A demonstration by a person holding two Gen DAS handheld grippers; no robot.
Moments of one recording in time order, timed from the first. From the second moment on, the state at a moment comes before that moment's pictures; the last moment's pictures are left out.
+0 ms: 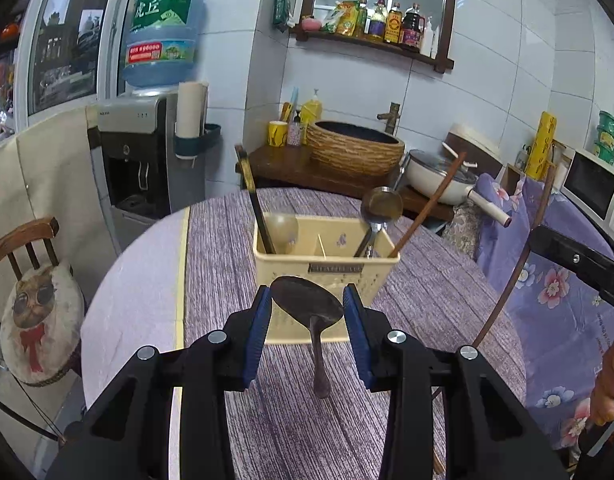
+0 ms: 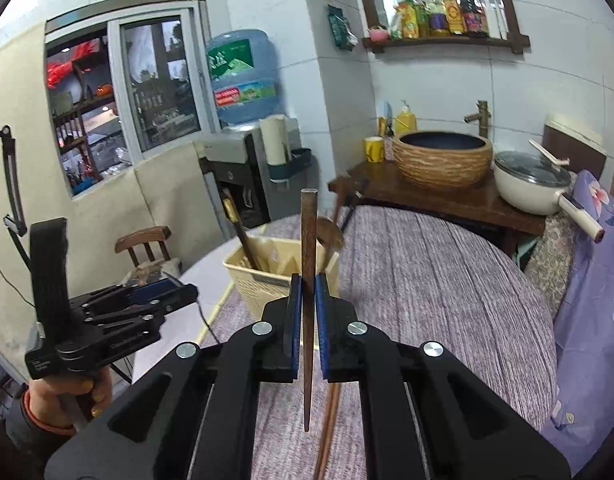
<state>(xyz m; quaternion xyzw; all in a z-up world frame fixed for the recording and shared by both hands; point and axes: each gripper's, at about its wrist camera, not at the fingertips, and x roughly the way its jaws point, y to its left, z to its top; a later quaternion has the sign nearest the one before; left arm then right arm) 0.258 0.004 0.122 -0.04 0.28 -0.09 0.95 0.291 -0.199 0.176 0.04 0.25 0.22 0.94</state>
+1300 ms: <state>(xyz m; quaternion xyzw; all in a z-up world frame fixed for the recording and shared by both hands) 0.332 0.015 0.158 -0.05 0.22 -0.05 0.97 0.369 -0.129 0.256 0.05 0.10 0.16 0.98</state>
